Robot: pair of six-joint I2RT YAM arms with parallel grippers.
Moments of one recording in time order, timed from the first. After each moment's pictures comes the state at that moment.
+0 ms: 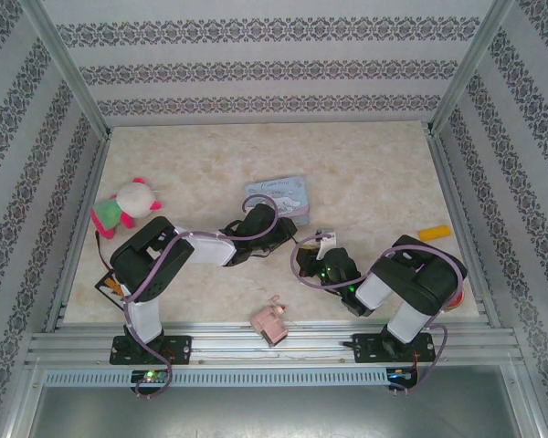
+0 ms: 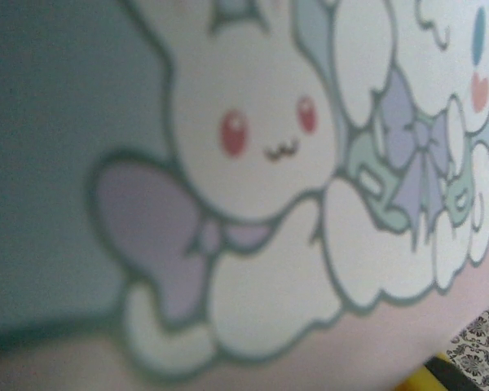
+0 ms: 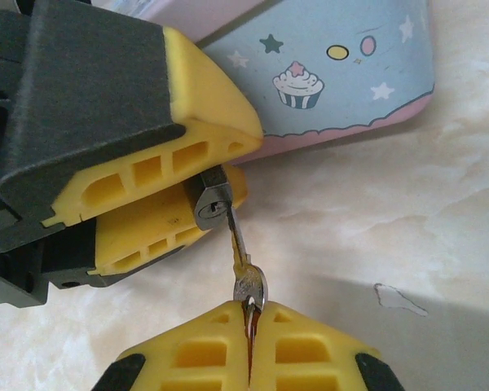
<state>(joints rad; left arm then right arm) -0.75 1.87 0.89 0.36 0.09 -1.26 0.75 1.67 0.17 1.11 0.09 0.63</state>
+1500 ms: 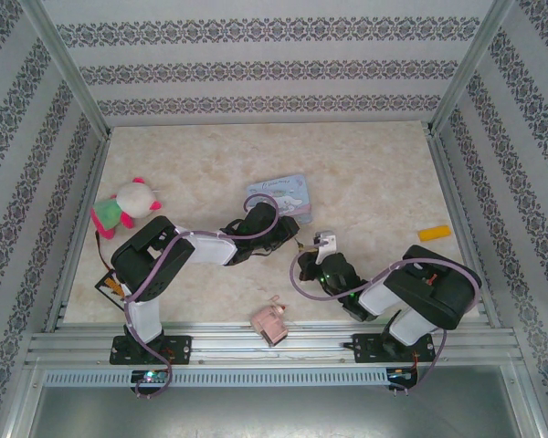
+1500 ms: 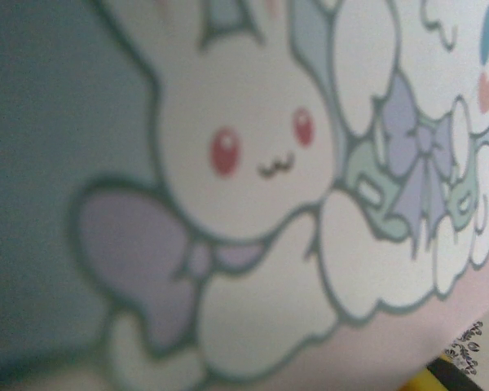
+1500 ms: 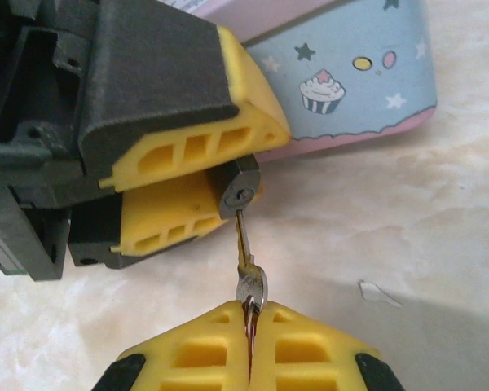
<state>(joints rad) -0.75 1.87 0.91 0.37 0.11 -1.29 0.83 1.56 0.14 1.02 0.24 0.54</state>
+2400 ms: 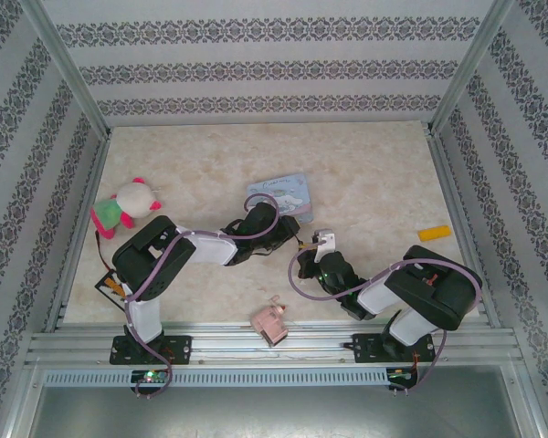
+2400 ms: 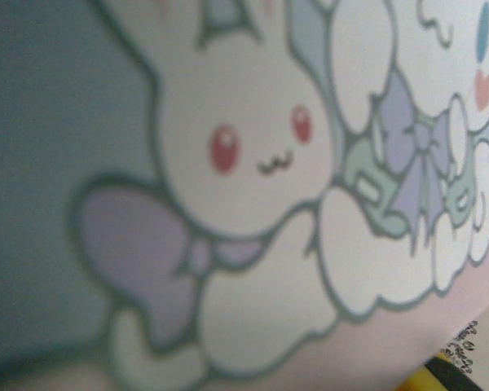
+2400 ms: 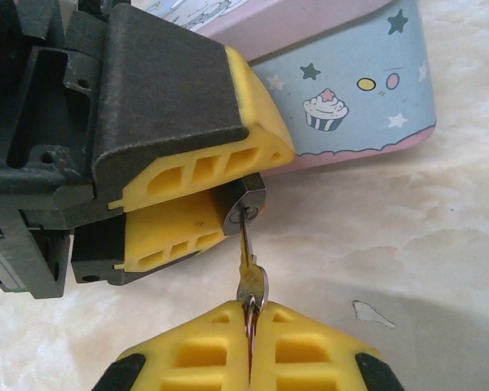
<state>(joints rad) -0.75 1.88 0.91 0.39 0.11 -1.29 0.84 1.56 0.17 1.00 0.27 0.52</state>
